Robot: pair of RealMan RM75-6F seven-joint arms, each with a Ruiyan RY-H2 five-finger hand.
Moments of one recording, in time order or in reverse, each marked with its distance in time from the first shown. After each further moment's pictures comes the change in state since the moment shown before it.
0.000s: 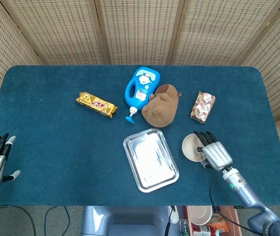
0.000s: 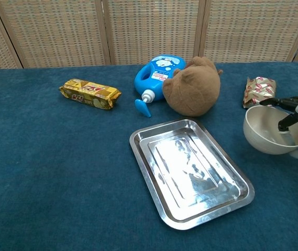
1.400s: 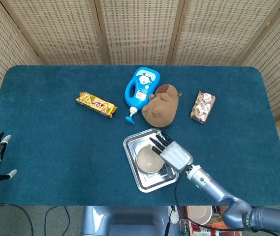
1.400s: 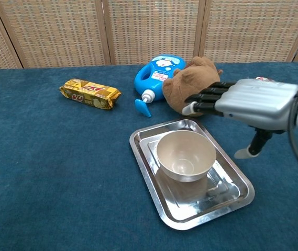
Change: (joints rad) left arm -0.006 0.025 -0.003 -0.012 -0.038 -0.009 -0.033; right arm 0.202 0.055 0.048 -0.398 0.128 -0.159 -0.570
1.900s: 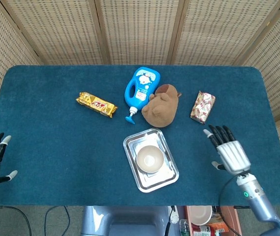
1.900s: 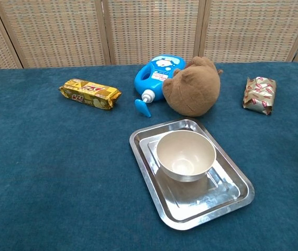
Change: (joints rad) left arm 0.024 0.017 0.020 -0.011 0.082 0.065 -0.048; right arm -0.306 0.154 -0.064 0.071 -0.001 0.393 0.386
